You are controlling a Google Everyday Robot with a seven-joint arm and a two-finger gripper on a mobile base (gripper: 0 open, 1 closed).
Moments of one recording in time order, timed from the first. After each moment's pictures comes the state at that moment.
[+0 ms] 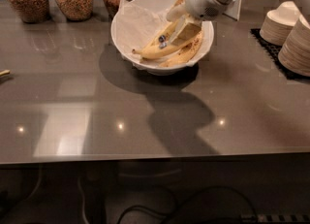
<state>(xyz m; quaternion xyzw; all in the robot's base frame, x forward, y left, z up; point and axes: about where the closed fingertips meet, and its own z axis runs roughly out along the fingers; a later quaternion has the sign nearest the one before) 0.656 -0.059 0.956 -0.71 0.61 0.03 0.34</state>
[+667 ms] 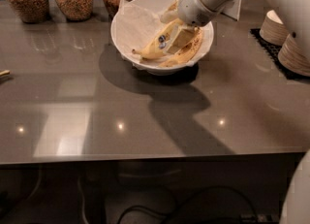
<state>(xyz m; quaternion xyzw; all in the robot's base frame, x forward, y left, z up) 0.675 -0.044 0.929 -0.72 0.60 0.05 0.34</state>
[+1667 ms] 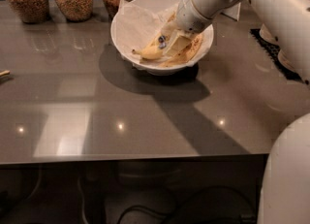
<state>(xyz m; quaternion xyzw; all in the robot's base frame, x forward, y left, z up) 0.697 -0.047 0.894 -0.72 0.61 0.06 0.31</state>
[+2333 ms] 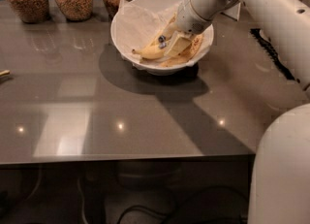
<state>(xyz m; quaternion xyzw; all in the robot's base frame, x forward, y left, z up) 0.712 -0.053 0.880 -0.72 0.62 0.05 0.30</state>
